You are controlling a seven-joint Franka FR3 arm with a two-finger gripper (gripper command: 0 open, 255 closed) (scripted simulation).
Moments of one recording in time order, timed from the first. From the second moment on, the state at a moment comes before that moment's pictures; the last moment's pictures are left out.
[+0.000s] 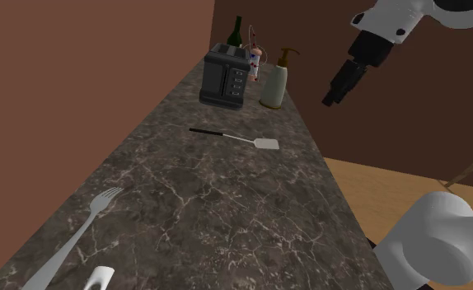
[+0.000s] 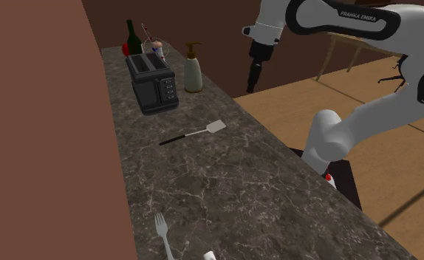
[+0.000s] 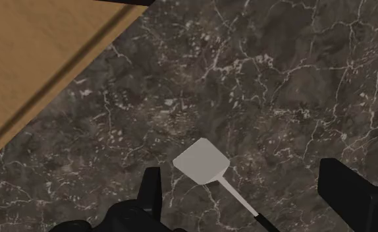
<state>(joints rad) 0.00 -0.81 -0.01 -2.26 0.10 1.61 -0.13</state>
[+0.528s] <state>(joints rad) 0.07 -0.61 -0.01 -2.24 0.09 1.74 -0.28</state>
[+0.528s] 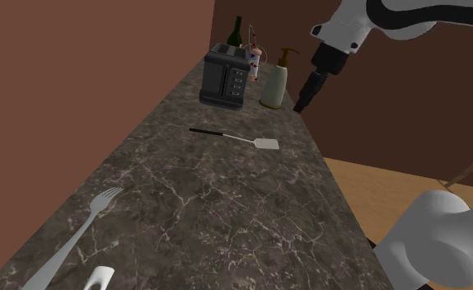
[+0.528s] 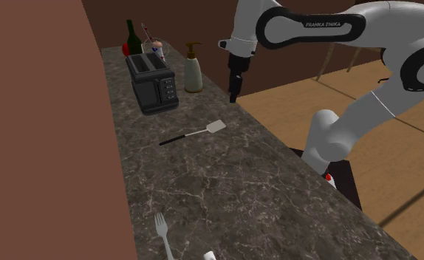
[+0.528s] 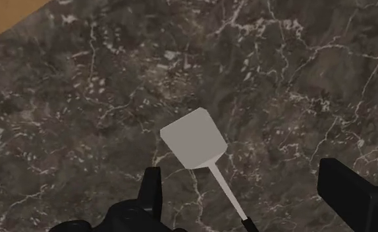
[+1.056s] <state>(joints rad) 0.14 -0.33 0.01 -2.13 0.07 1.89 -0.45</state>
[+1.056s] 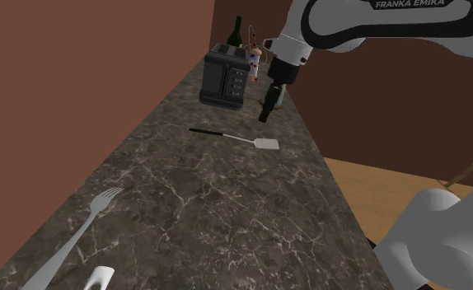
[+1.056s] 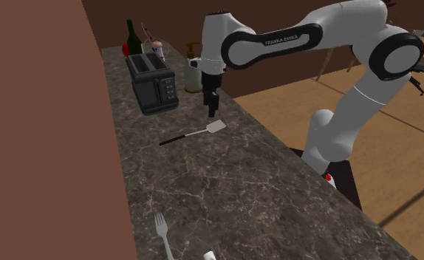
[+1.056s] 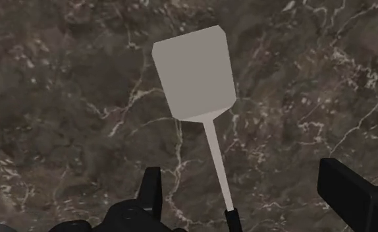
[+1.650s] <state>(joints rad) 0.19 -0.10 0.05 -2.04 0.04 1.99 -0.57</state>
